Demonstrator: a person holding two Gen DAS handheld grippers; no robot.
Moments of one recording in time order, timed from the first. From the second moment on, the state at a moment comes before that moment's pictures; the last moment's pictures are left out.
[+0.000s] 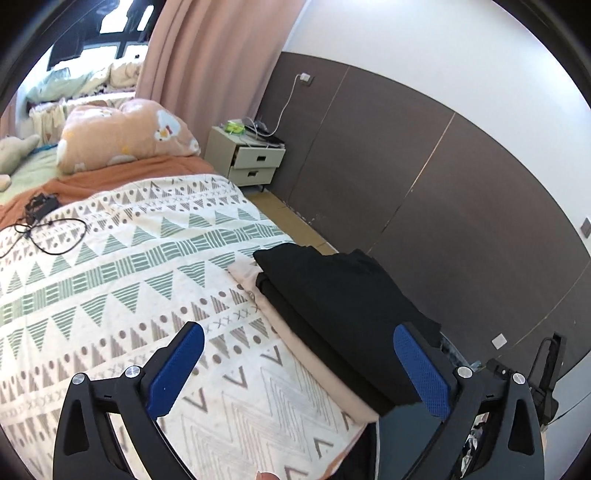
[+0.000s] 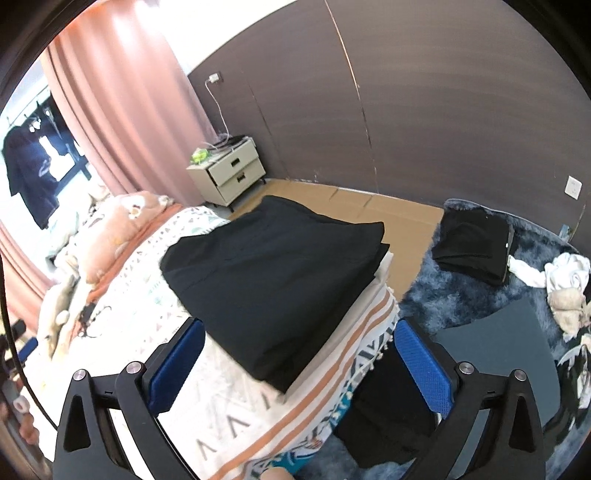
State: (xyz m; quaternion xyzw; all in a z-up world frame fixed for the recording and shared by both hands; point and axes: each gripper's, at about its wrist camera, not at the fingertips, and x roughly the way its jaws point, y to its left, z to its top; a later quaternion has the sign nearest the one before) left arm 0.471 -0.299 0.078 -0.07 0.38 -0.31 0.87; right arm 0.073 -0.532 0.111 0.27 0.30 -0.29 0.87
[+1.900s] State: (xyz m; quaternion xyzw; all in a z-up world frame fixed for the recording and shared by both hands) left arm -0.011 -0.021 0.053 -0.07 0.19 -0.06 0.98; right arm -0.127 -0.234 0.080 0.10 0.24 -0.05 0.96
